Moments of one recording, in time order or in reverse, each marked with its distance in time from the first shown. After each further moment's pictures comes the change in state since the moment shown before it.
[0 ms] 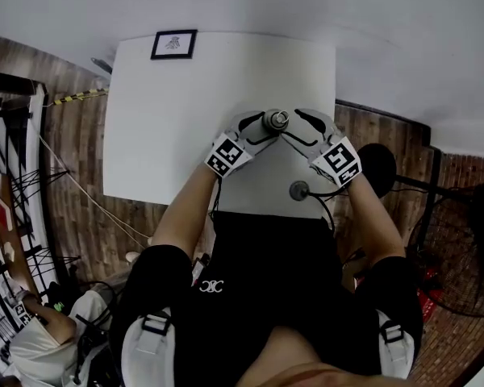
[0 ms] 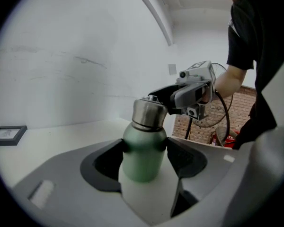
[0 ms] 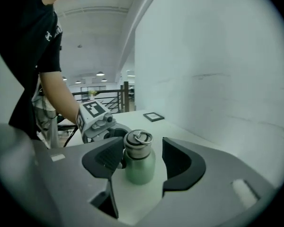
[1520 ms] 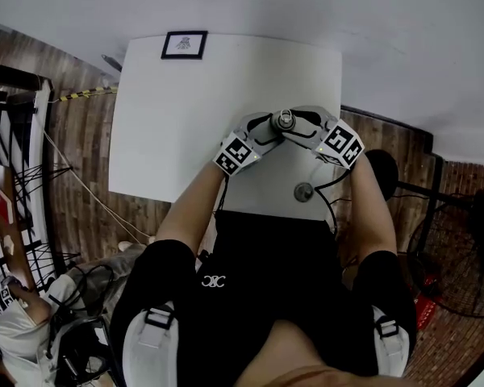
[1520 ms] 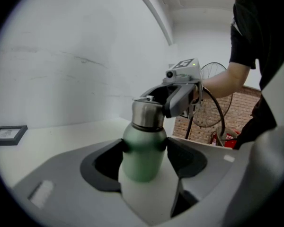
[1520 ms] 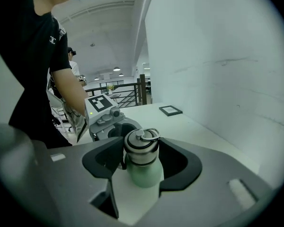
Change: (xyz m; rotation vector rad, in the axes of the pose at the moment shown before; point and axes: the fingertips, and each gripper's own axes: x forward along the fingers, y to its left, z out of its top) left arm 0.000 -0.002 0.002 -0.001 0.005 0.005; right arm 0.027 0.007 -0.007 -0.051 0.099 0.237
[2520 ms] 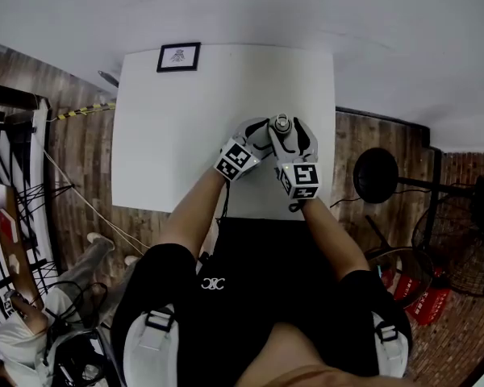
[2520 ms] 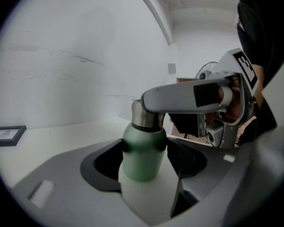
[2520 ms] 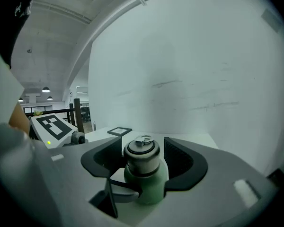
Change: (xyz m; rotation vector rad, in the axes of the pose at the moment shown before) left arm -0.012 0.016 -0.003 -0.014 0.011 -0.015; right arm 0.007 -0.011 0.019 0.363 -0.318 -0.820
